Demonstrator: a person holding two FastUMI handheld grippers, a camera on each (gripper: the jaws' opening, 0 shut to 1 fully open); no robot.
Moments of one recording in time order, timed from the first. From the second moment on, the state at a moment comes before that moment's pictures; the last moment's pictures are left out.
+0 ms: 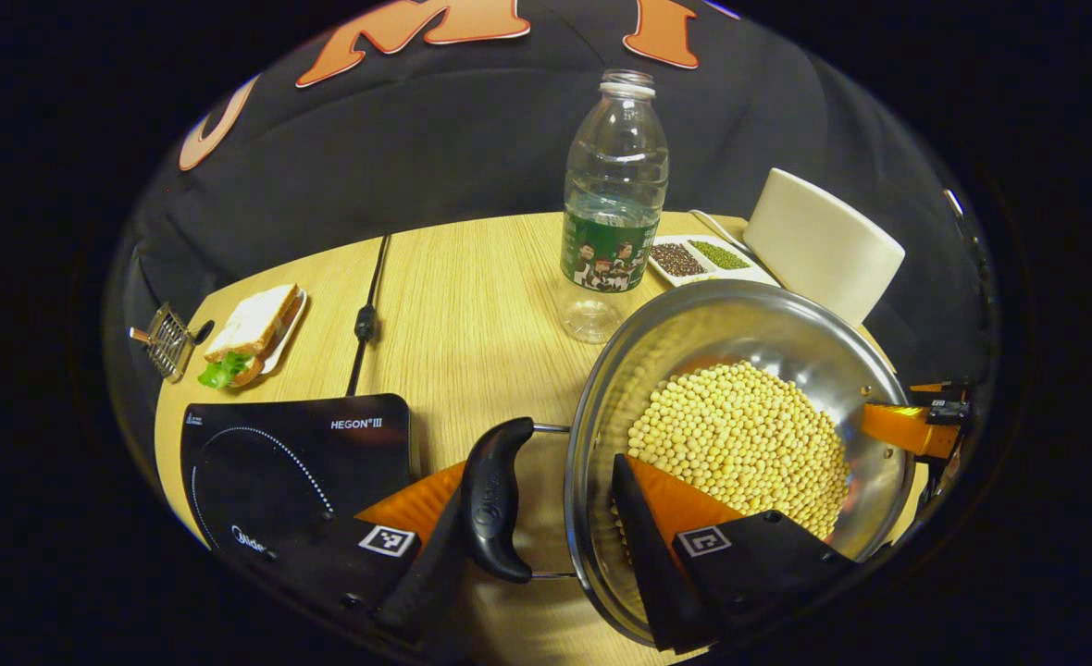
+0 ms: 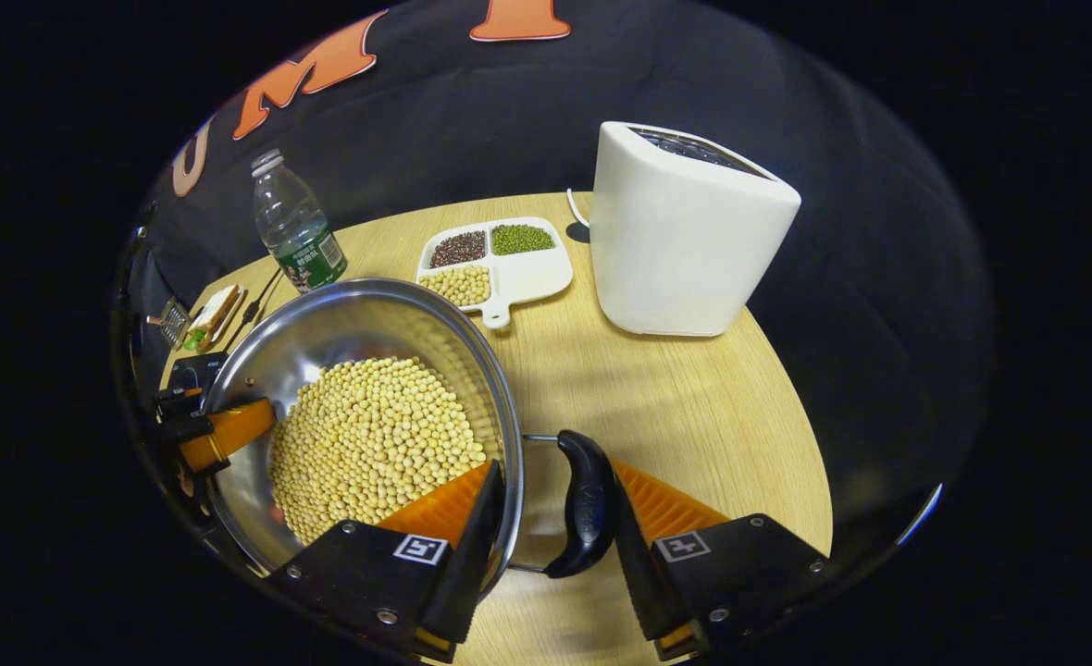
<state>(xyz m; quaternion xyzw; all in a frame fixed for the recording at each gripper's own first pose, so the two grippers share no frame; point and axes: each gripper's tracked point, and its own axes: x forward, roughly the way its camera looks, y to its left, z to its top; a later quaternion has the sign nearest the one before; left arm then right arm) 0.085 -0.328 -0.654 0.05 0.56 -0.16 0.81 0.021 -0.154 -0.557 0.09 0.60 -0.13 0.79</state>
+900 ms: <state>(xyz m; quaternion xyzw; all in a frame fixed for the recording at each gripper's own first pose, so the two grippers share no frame) 0.098 -0.319 -0.633 0.04 0.52 -0.14 0.84 0.022 -0.152 -0.548 0.09 0.59 -0.16 0.79</state>
